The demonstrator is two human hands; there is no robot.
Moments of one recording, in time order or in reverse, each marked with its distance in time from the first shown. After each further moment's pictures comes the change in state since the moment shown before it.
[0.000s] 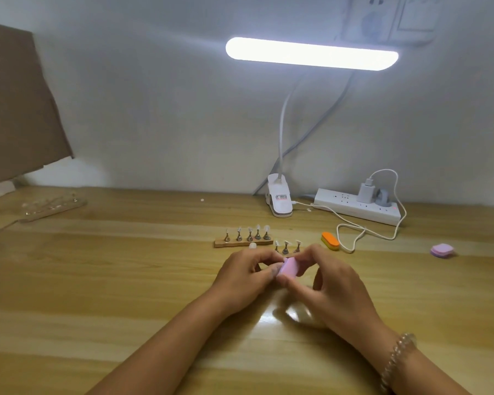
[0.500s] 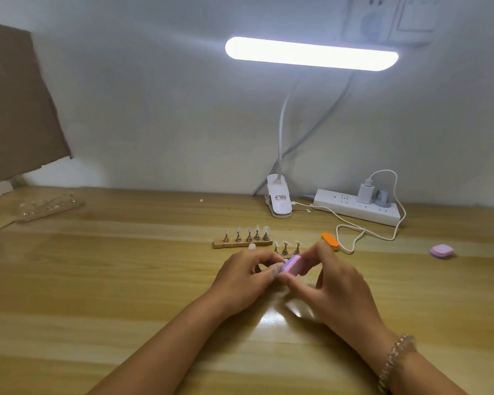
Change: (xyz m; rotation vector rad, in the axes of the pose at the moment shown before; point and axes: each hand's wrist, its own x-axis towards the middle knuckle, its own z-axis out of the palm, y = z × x) left_hand -0.001 0.003 0.000 0.002 -0.013 -0.011; right_hand -0.001 0.001 0.000 -0.070 0.054 0.017
